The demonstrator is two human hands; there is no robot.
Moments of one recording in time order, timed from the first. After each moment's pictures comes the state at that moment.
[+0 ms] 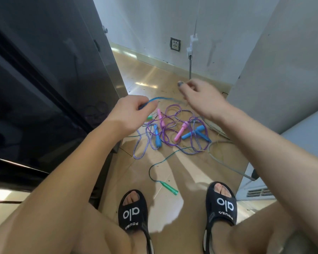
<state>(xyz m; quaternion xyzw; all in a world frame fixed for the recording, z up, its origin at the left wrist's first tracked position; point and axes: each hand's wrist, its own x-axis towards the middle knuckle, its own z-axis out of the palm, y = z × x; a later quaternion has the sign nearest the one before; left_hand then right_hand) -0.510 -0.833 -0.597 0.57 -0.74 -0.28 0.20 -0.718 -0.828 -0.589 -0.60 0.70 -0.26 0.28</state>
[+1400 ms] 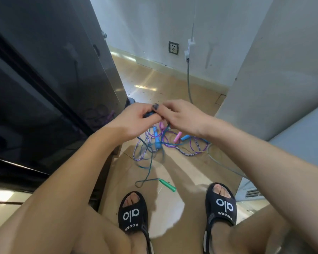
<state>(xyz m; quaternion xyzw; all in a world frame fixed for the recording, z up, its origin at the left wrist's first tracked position) -0.518 -0.820 -0.591 0.49 -0.76 -0.40 0.16 -0.690 -0.806 -0.597 -0.70 0.58 -0.20 0.37</state>
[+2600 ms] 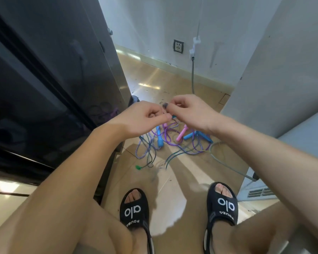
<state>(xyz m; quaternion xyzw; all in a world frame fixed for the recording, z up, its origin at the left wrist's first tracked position) -0.513 -0.821 -0.592 0.50 -0.78 -0.37 0.11 -0.699 -0.810 -0.606 -0.68 0.58 -0.25 0.37</state>
